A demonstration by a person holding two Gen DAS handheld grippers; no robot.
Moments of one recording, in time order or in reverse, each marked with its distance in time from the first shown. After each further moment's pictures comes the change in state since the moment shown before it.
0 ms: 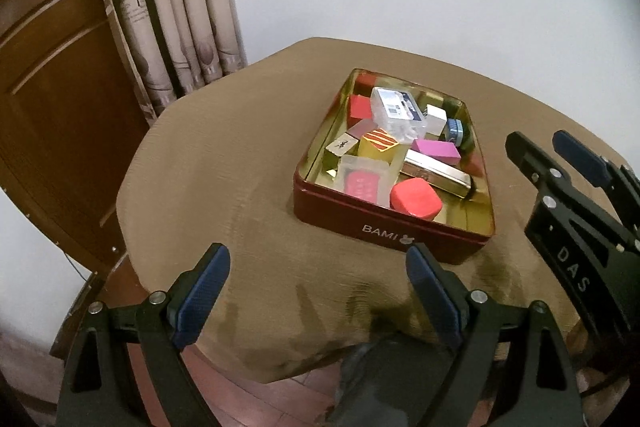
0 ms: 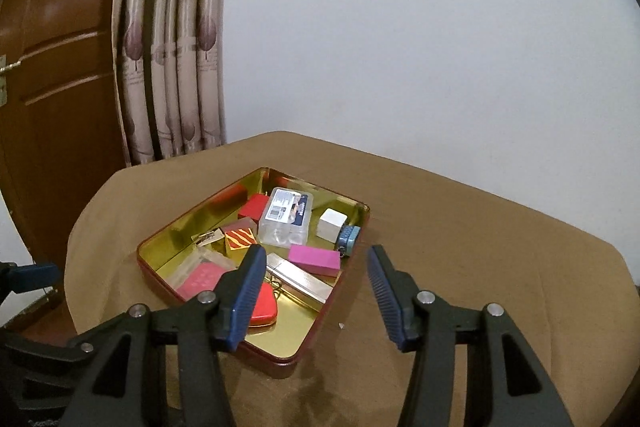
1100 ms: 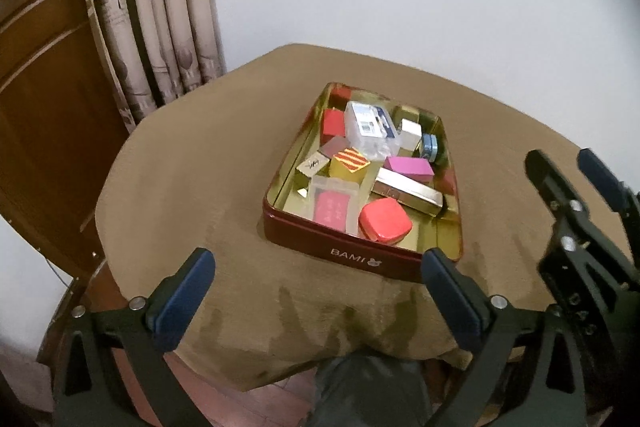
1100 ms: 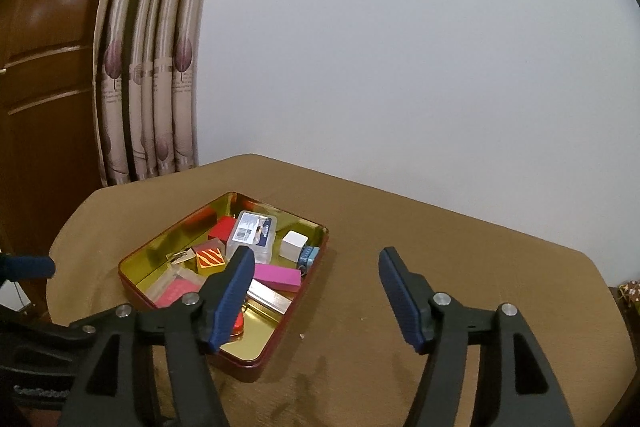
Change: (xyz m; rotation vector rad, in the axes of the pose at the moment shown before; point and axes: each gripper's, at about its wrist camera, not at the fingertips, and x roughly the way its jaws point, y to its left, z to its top) left arm 0.000 -0.009 0.018 -0.005 0.002 -0.079; right arm -0.032 -0.016 0.008 0.004 -0.072 -0.108
